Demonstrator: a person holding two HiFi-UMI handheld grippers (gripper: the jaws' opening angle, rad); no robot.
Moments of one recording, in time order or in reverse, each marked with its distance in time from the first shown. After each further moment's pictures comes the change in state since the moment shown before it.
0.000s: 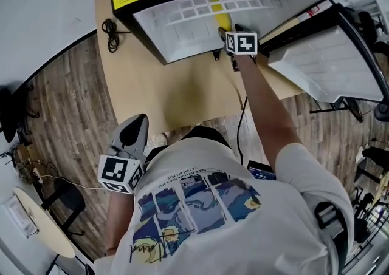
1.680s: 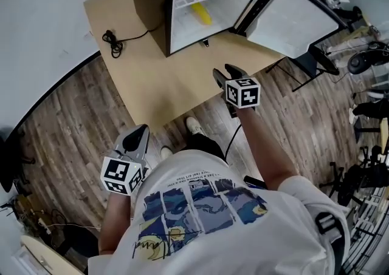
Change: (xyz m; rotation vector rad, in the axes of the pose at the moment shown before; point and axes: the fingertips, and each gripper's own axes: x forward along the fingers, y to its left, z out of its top) left arm -0.134 0.035 -0.079 0.123 -0.062 -0.297; right arm -0.253 0.188 -0.098 0.070 -0.153 -0.105
